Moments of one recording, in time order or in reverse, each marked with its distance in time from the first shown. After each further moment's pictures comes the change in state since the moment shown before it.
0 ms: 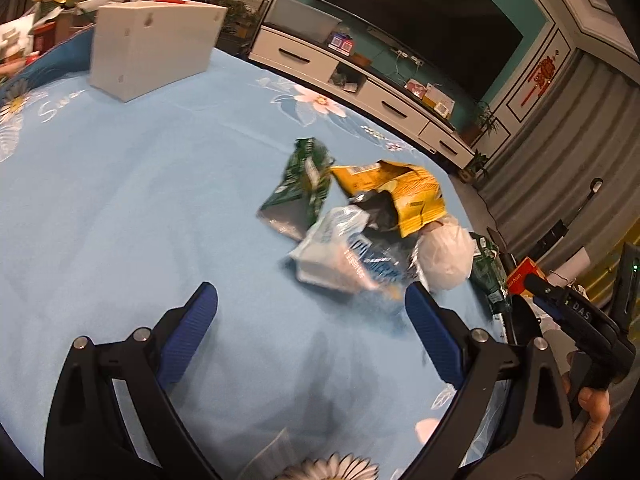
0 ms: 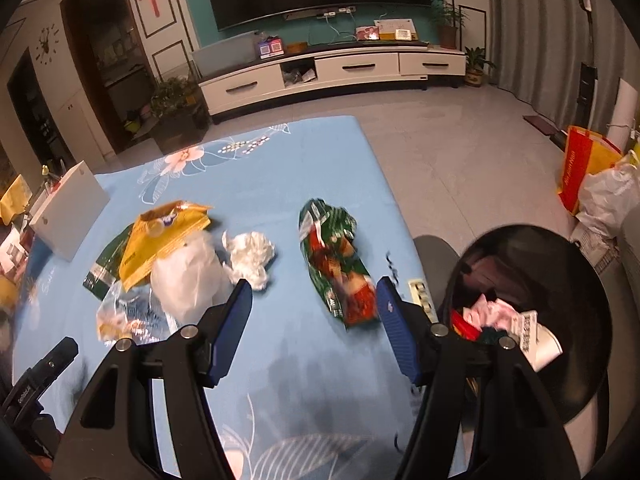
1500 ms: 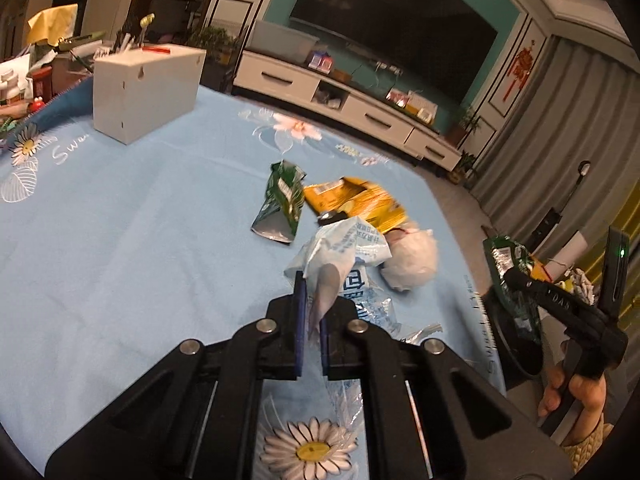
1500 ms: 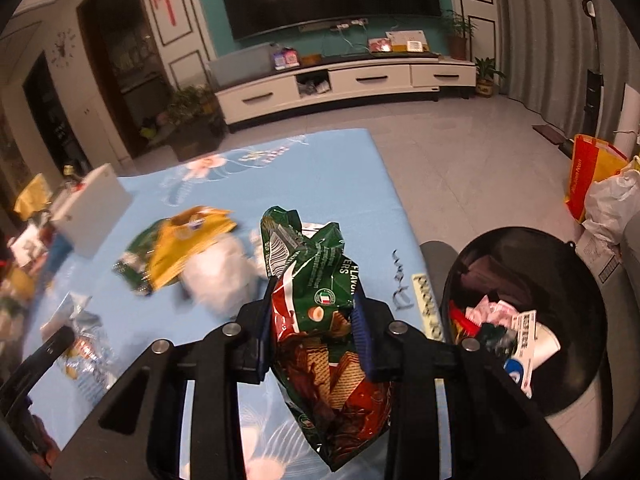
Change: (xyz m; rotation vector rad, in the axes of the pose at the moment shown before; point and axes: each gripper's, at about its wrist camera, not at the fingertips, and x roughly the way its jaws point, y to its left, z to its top) left arm -0.060 -0.021 -0.010 0.094 -0.083 -0.010; right arm -0.058 0.004 -0.024 -0.014 -0.036 0.088
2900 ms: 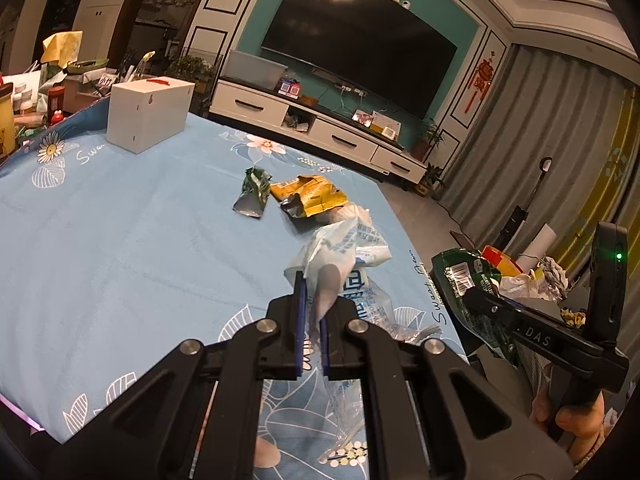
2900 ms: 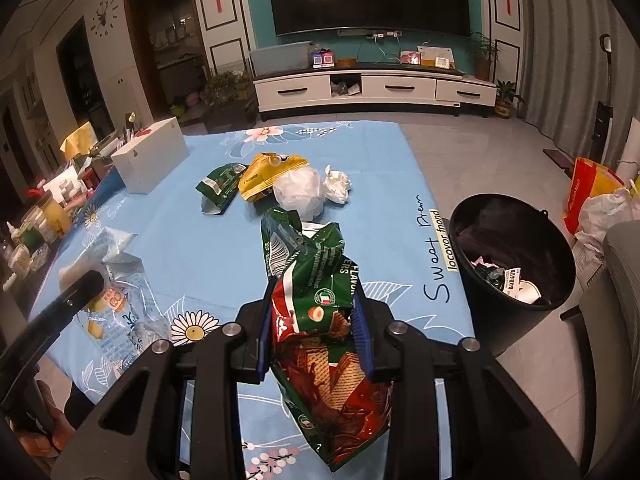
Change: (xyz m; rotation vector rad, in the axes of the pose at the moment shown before) left arm -0.100 -0.015 -0.064 0.058 -0.098 -0.091; right arm -0.093 0.050 -0.075 -0.124 -0.007 -0.002
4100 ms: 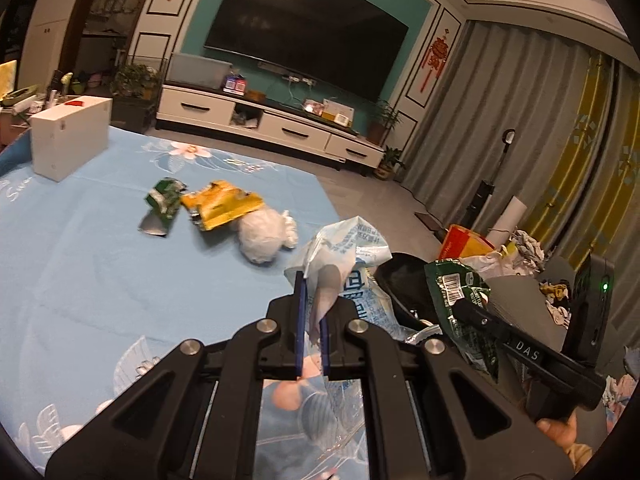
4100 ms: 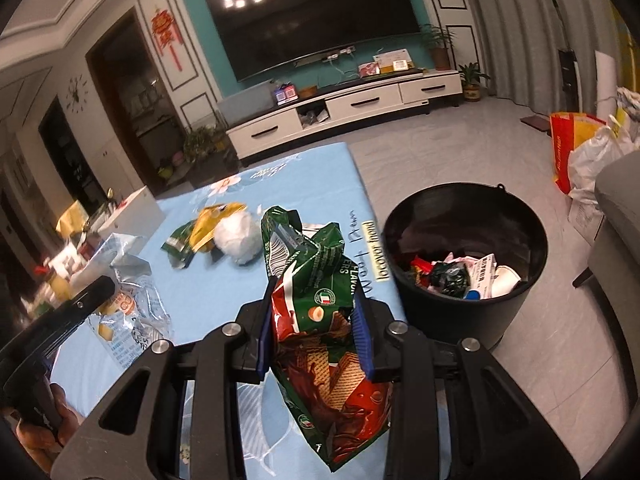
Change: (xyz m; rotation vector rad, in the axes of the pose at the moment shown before) left arm 0.051 -0.085 0.014 0.111 0.040 -0.134; right arm -0.016 -0.114 -0.015 0.247 -0.134 0.039
